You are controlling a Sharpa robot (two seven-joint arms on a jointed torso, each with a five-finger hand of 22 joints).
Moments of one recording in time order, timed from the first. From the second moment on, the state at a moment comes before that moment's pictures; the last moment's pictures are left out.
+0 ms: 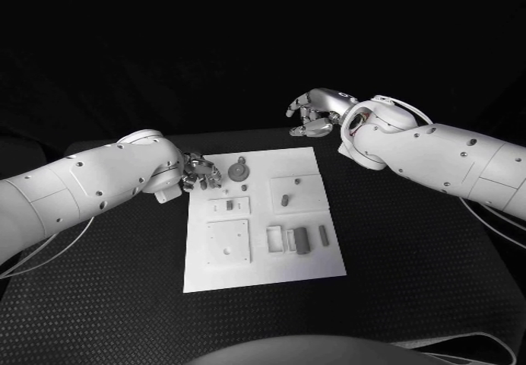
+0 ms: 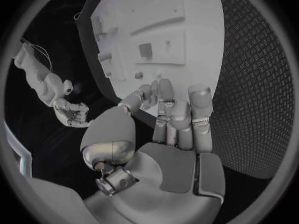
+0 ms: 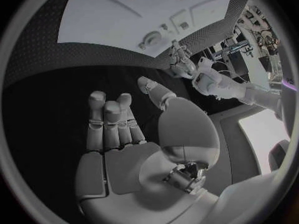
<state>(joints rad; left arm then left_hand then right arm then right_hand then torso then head) 1.35 -0.51 -0.15 1.05 -0.92 0.11 -0.45 0.81 0.00 0.62 -0.26 0.41 1.13 0.01 0.38 0.71 1.26 -0.08 0.82 0.40 1.27 -0.16 1.42 0.75 0.02 1.37 -0.25 0.78 1.31 1.28 -0.68 0.07 1.21 -1.45 -0.27 -0.02 1.05 -0.13 0.55 -0.21 0.30 0.73 0.17 0.20 0.48 0.91 0.09 1.19 0.78 1.05 -0.02 1.46 0.85 0.24 1.02 0.01 1.06 1.31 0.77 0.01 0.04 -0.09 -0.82</state>
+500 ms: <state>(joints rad) 1.35 -0.57 -0.19 1.19 -0.91 0.06 -0.51 0.79 0.02 0.62 -0.26 0.41 1.13 0.01 0.39 0.72 1.27 -0.07 0.86 0.40 1.27 -0.17 1.43 0.76 0.02 1.37 -0.26 0.80 1.31 1.28 -0.68 0.07 1.21 -1.45 -0.27 -0.02 1.05 -0.13 0.55 -0.21 0.30 0.73 0.17 0.20 0.49 0.91 0.09 1.19 0.77 1.05 -0.02 1.46 0.85 0.24 1.02 0.01 1.06 1.31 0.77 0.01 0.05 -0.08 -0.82</state>
